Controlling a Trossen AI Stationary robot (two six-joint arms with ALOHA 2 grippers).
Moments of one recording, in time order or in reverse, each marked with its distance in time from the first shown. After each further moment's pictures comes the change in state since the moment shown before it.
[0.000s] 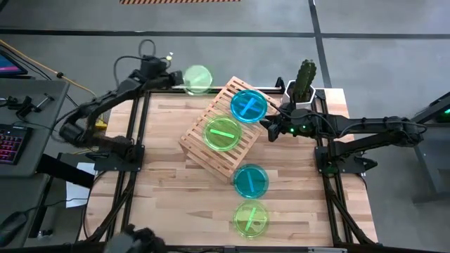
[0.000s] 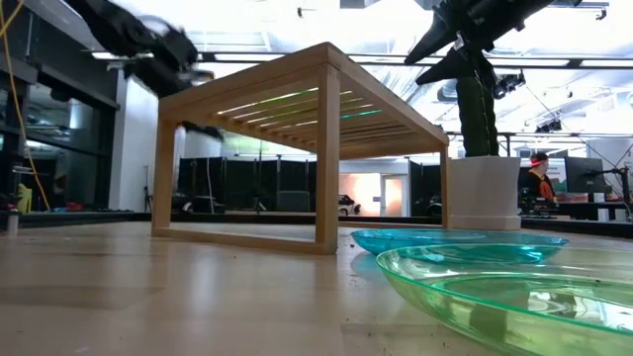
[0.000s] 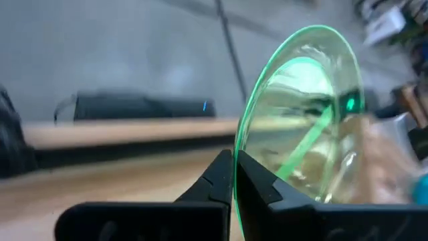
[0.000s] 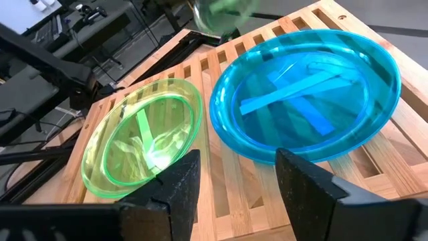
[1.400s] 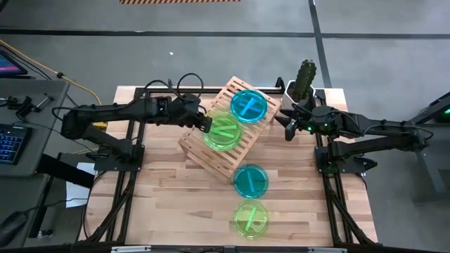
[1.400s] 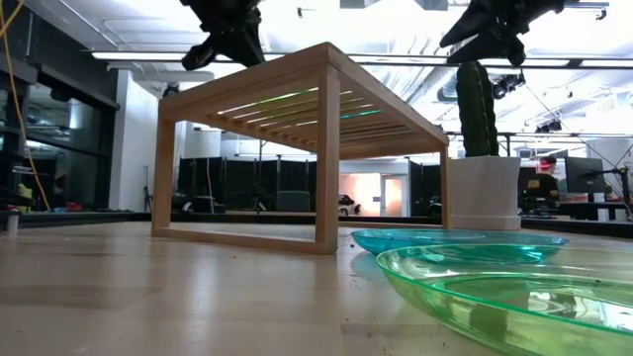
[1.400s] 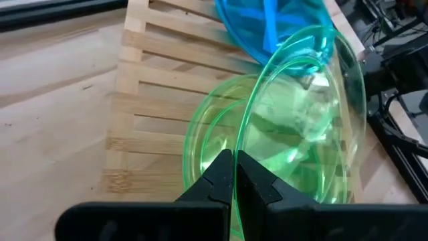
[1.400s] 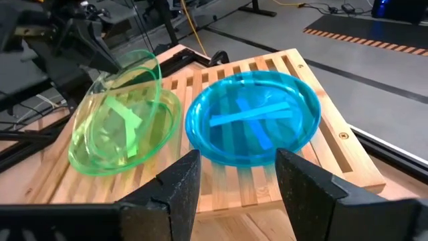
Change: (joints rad) left arm -0.880 0.014 0.368 -0.547 -0.446 -0.252; right arm 0.000 -0.229 0.000 -0.169 0.057 -0.211
